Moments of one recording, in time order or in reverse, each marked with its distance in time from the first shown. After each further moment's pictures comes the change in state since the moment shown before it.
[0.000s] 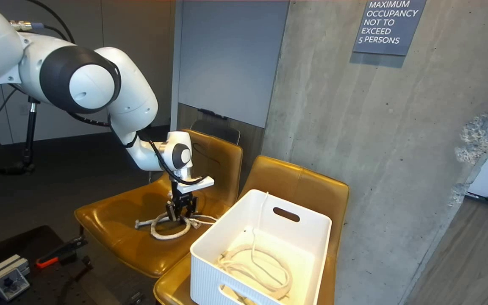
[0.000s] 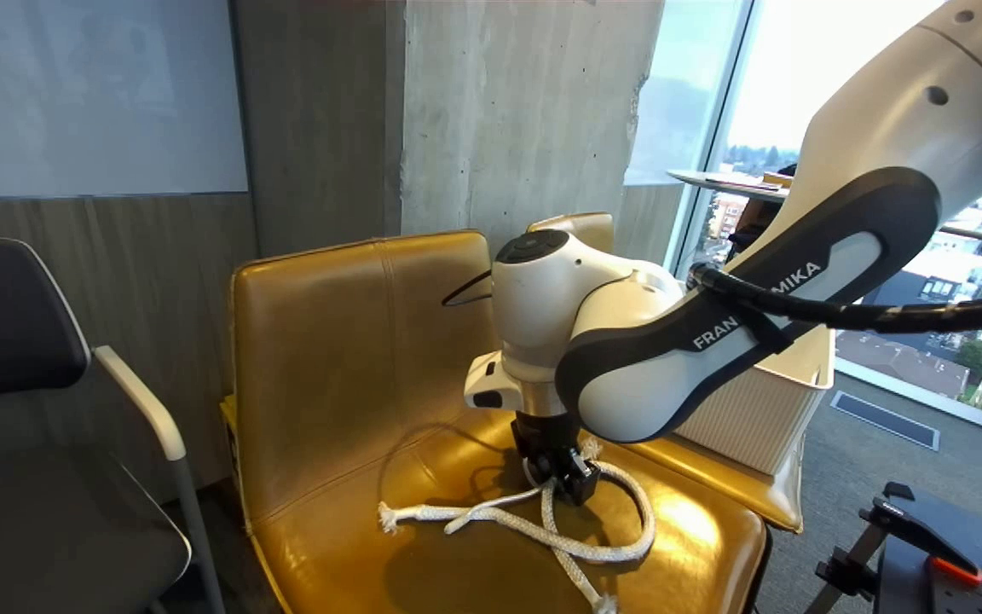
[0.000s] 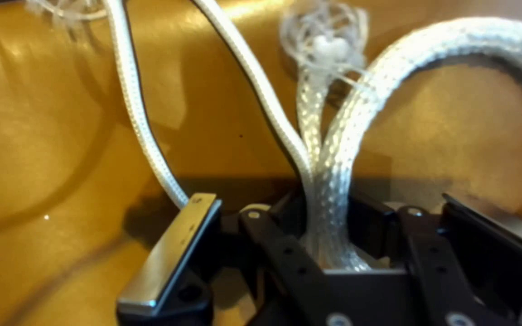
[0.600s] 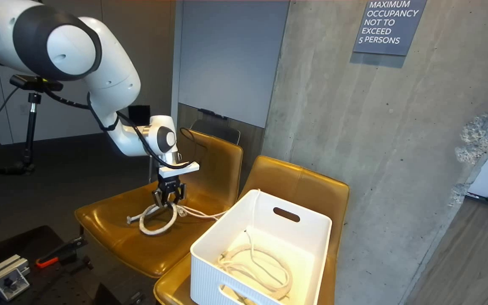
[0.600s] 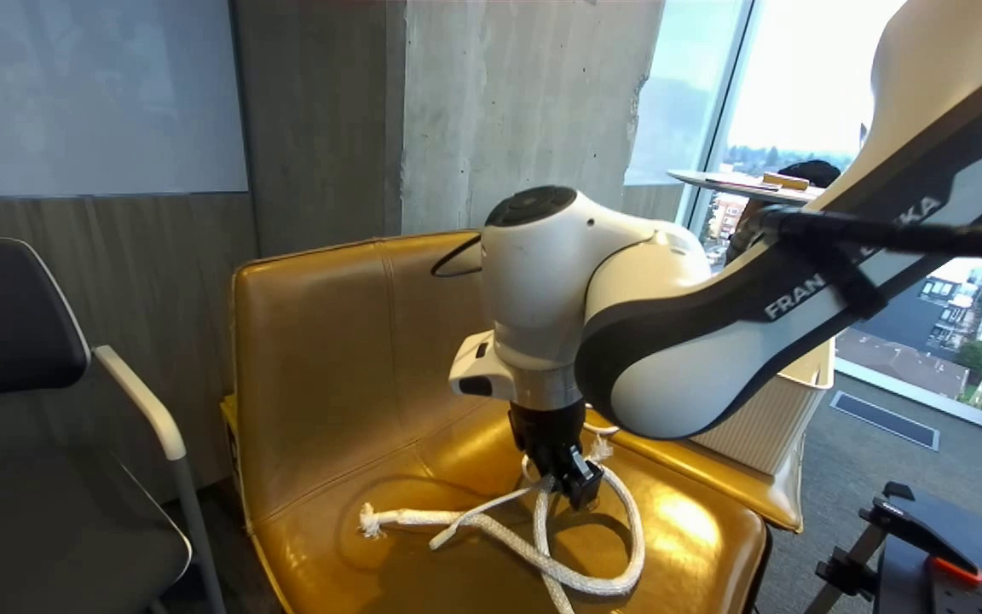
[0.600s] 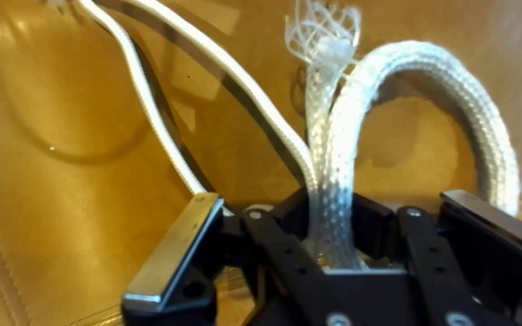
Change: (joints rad) arm 0.077 -0.160 -0.003 -0.158 -0.021 0.004 0.172
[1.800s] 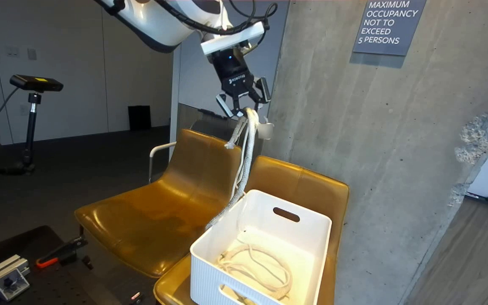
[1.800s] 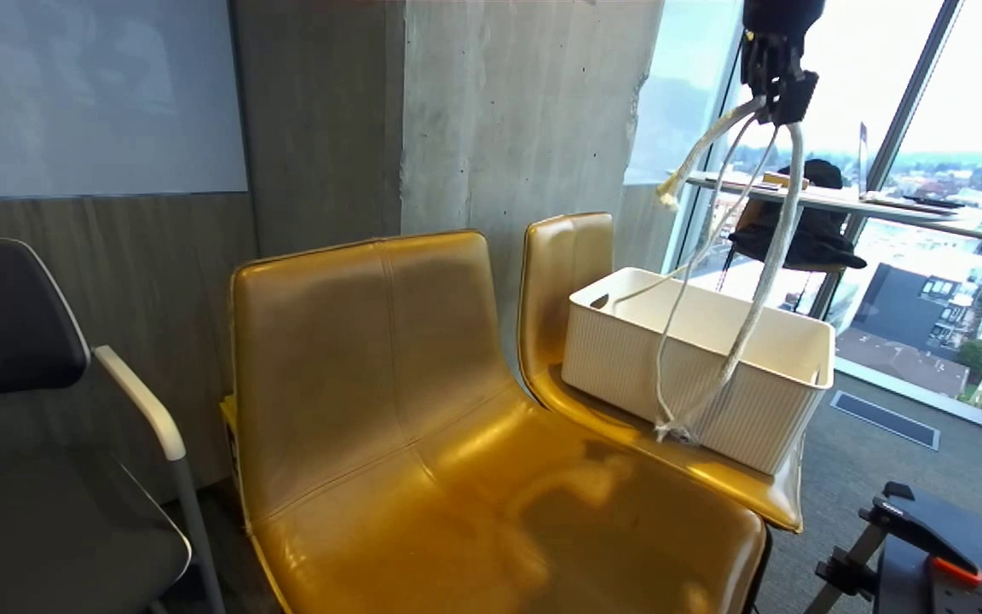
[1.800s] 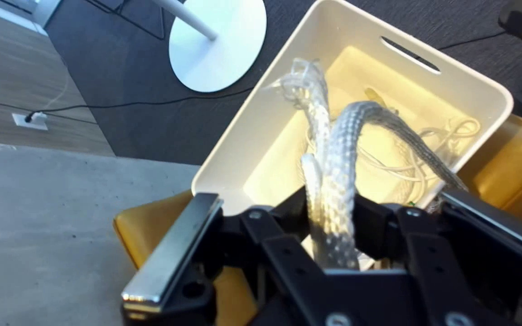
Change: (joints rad) arm -0.204 -0.675 -0.118 -0.076 -0.222 -0.424 0.187
